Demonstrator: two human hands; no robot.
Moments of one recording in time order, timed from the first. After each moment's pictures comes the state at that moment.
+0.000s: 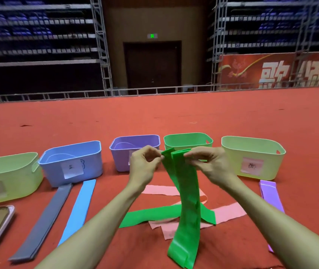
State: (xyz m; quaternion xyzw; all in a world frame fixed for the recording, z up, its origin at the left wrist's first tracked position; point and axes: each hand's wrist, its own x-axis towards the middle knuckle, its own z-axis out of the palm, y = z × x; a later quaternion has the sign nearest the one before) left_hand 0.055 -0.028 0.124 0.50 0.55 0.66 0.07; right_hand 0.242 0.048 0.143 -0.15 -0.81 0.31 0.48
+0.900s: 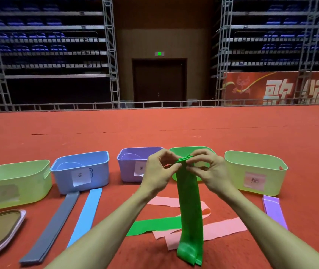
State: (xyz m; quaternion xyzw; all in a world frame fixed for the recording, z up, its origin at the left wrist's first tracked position) left_hand 0.086 -0.052 0.162 0.56 0.50 0.65 0.11; right_hand 0.235 0.035 0.161 -0.17 -0.79 0.28 0.51
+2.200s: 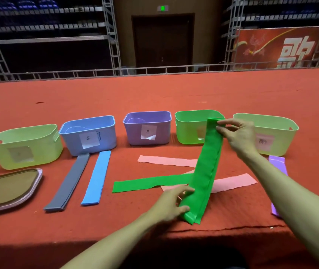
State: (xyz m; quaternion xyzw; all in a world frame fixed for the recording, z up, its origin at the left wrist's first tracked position) left_hand 0.101 -0.104 -0.009 0.66 0.65 0.32 0.21; right_hand 0.259 0.076 0.124 -0.31 -0.70 0.33 0.55
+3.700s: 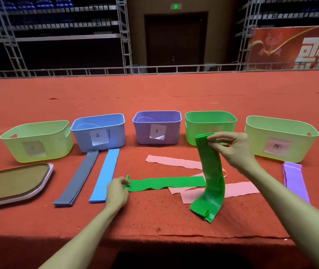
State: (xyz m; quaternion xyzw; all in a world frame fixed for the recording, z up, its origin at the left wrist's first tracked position) left_hand -0.041 -0.147 -0.029 0.32 0.87 0.38 0.04; right_hand 0.239 0.035 0.115 -0.22 -0.80 0.30 0.47
